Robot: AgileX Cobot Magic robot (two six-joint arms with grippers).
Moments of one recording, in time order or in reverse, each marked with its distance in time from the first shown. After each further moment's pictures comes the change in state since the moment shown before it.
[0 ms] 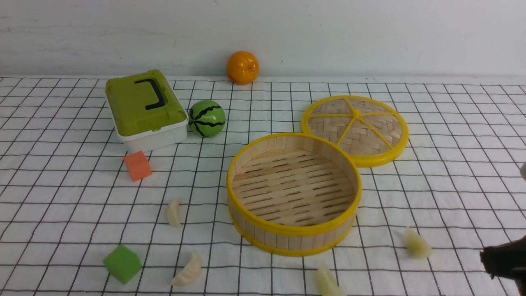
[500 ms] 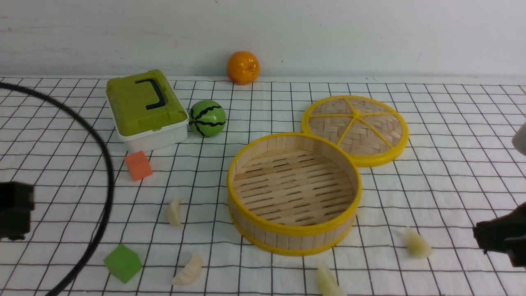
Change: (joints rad) right arm 0.000 0.069 -0.063 0.006 0.007 -0.025; left arm -0.069 0.909 -0.628 0.367 0.639 0.373
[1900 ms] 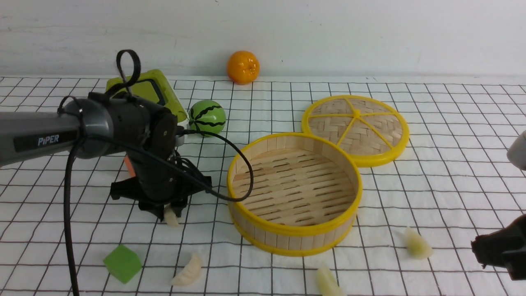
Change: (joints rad) right arm 0.000 0.000 0.024 0.008 0.022 -0.001; left arm -0.286 1.038 -0.420 0.329 -0.280 -0.445
